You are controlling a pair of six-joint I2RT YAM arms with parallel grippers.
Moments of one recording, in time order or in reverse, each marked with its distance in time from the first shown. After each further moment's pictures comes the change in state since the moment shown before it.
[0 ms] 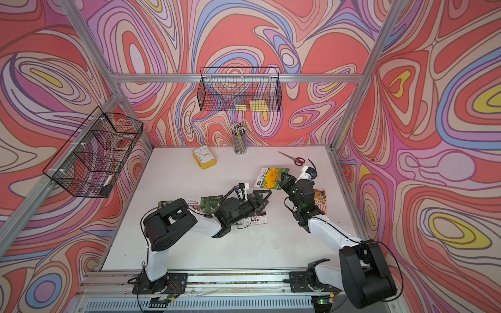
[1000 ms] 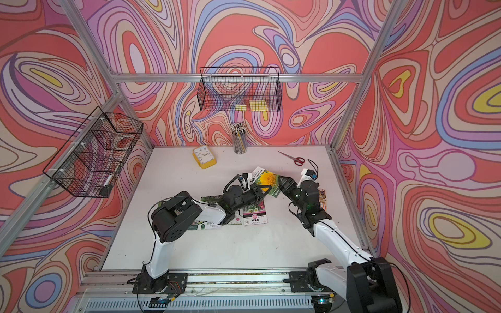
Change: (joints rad) left arm 0.136 0.104 0.213 -0.147 0.236 0.045; right arm -0.095 -0.143 0.029 -0.305 -0.218 -0.099
